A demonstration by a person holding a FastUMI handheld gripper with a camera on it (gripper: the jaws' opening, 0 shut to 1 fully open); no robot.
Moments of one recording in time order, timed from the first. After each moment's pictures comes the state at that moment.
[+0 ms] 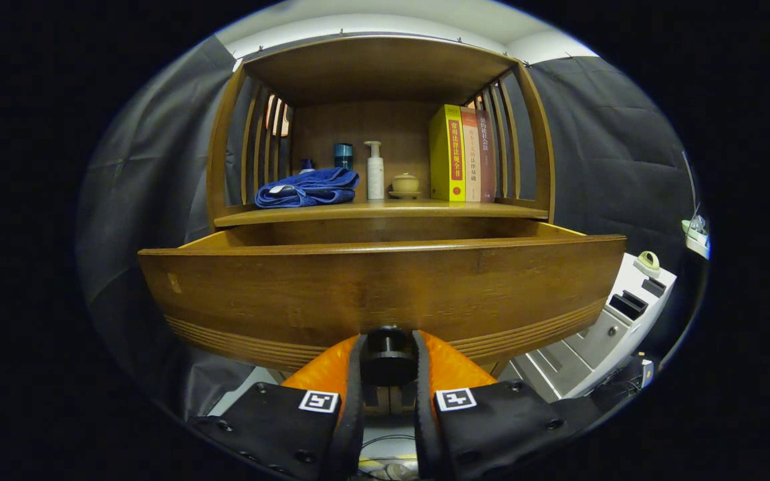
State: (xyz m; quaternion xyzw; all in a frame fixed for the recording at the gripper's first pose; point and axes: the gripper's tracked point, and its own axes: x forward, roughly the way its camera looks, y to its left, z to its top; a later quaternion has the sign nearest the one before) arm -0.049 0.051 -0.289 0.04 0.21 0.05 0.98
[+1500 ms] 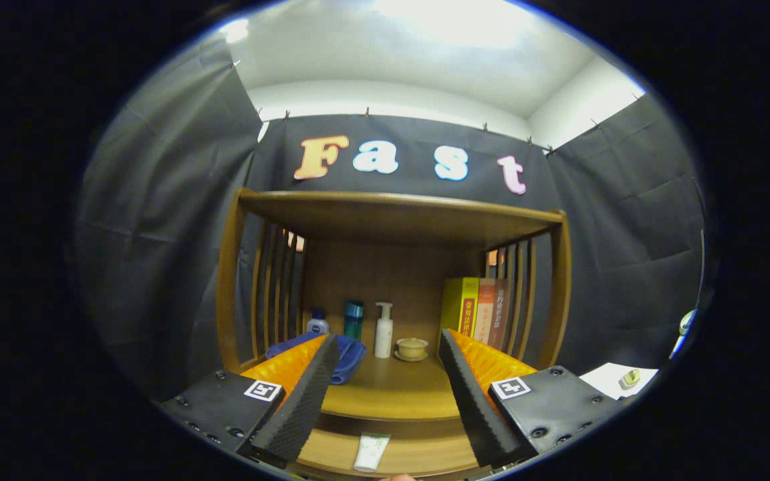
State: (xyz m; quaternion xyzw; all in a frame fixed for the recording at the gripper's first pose) arm 0.107 0.061 -0.036 0.00 0.05 0.10 0.99
